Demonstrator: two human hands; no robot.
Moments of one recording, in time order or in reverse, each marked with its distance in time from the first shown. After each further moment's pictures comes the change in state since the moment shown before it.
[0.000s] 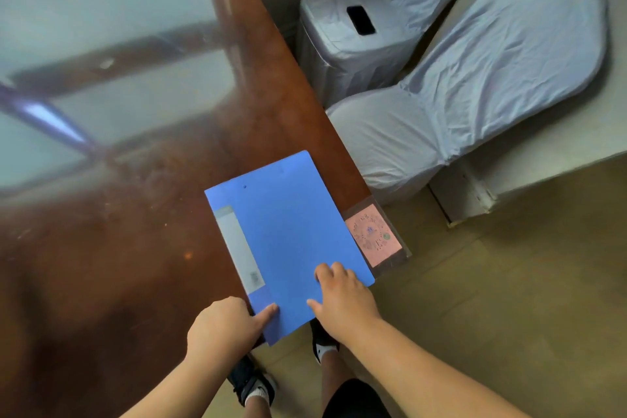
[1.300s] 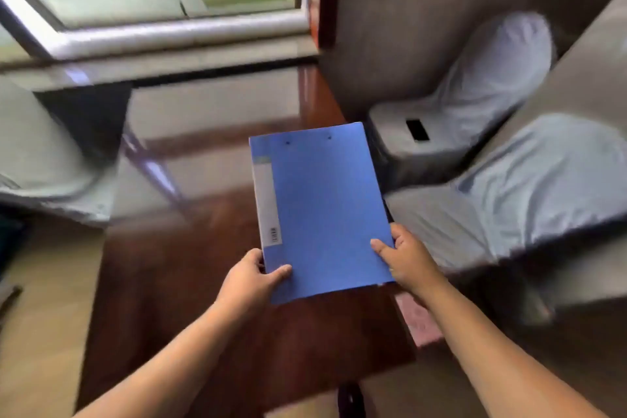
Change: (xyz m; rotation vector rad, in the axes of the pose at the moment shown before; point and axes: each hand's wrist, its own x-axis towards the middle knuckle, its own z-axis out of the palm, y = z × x) left_hand -0.030 -0.040 -0.173 -0.912 0.246 0.098; right_hand 0.025 -0.050 -0.197 0.946 0.233 -0.032
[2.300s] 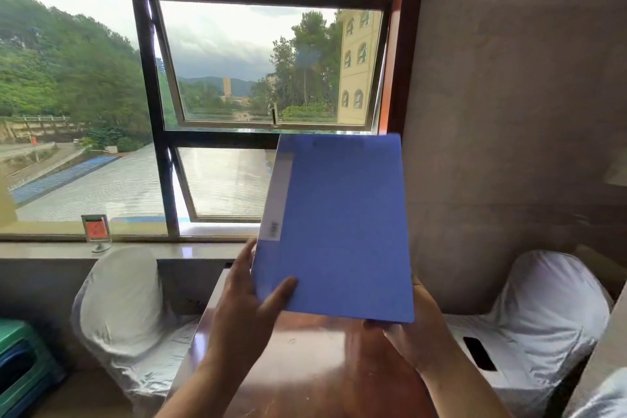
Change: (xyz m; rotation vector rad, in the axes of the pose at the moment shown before) left_hand -0.091 0.195 -0.234 -0.208 0.768 0.789; right_hand -0.027 -0.327 0.023 0.701 -0.351 -0.599
